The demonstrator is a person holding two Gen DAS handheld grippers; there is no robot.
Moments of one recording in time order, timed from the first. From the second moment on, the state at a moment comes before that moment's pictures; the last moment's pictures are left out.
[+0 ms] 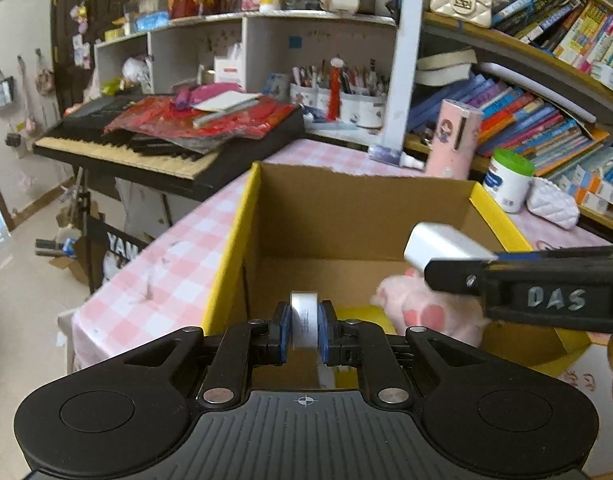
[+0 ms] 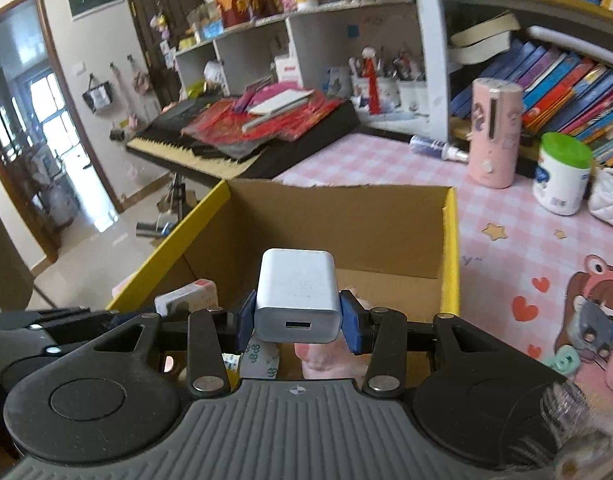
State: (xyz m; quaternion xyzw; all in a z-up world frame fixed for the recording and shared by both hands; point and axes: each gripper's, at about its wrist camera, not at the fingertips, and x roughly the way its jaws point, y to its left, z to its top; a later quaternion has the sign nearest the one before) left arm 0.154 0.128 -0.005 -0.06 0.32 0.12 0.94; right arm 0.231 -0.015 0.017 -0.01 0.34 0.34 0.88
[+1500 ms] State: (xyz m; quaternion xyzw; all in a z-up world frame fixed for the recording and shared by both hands) left arm 0.072 0.128 0.023 -0.10 0.24 0.15 0.95; right arm 0.152 -0.029 0.029 -0.06 0.27 0.21 0.94
